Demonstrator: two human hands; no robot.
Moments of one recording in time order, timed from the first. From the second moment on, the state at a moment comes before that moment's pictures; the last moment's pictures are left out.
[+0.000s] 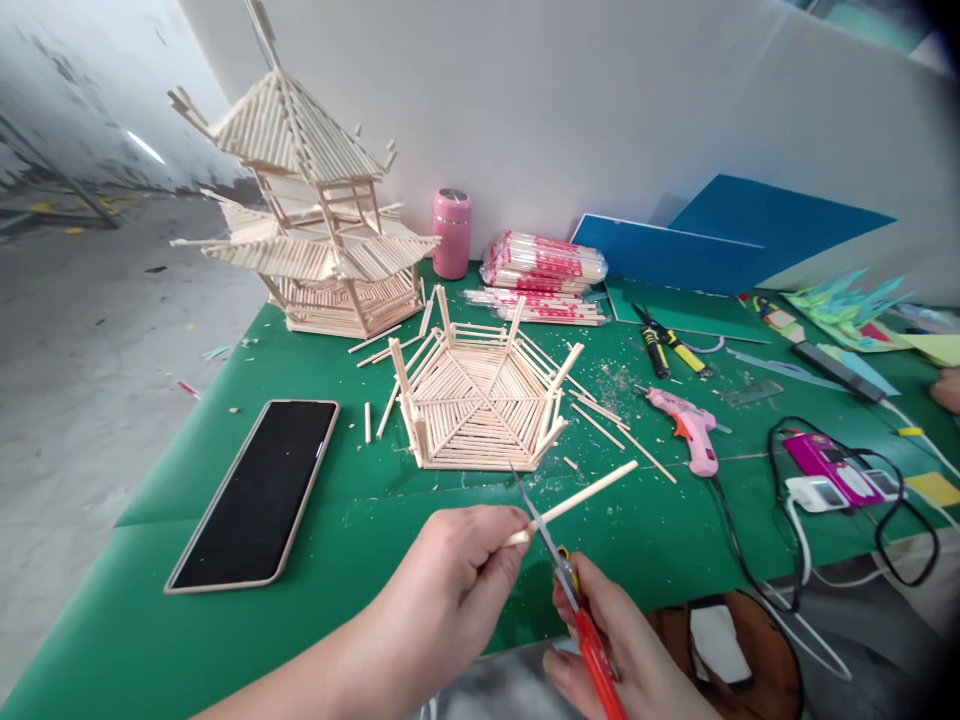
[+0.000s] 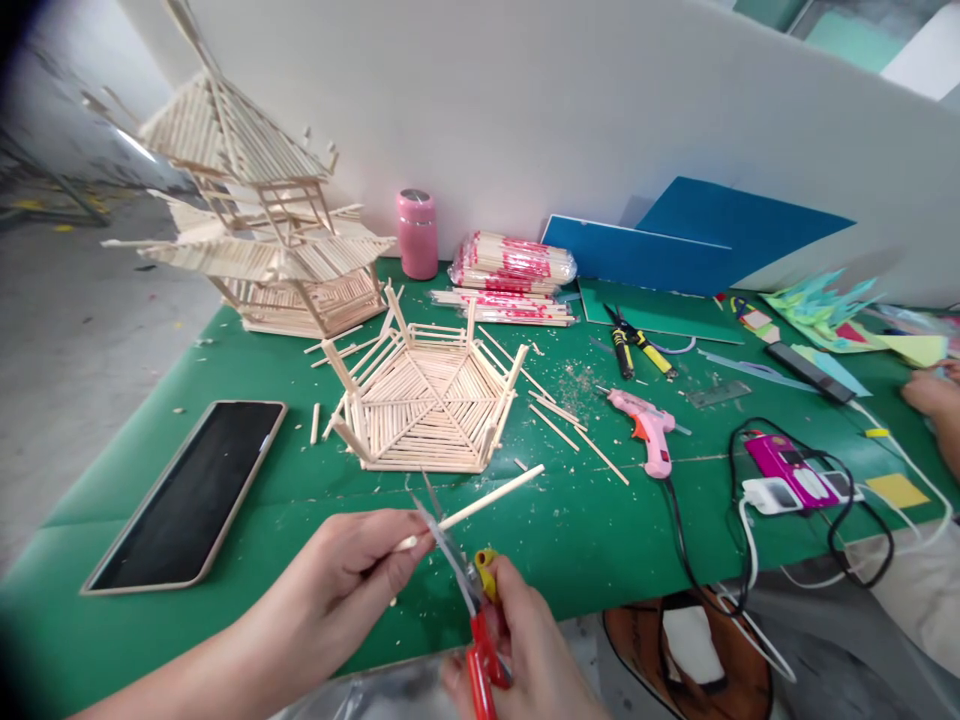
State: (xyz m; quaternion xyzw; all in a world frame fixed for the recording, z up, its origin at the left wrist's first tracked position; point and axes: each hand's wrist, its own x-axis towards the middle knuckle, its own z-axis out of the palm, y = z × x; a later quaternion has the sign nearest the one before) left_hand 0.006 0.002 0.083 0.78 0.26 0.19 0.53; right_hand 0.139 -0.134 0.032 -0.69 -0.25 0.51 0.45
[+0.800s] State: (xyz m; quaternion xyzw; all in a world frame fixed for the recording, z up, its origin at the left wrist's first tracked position) left_hand 0.006 0.000 0.066 0.53 0.40 0.17 0.72; right_hand 0.249 -0.107 0.028 -0.77 -0.64 0.09 0.00
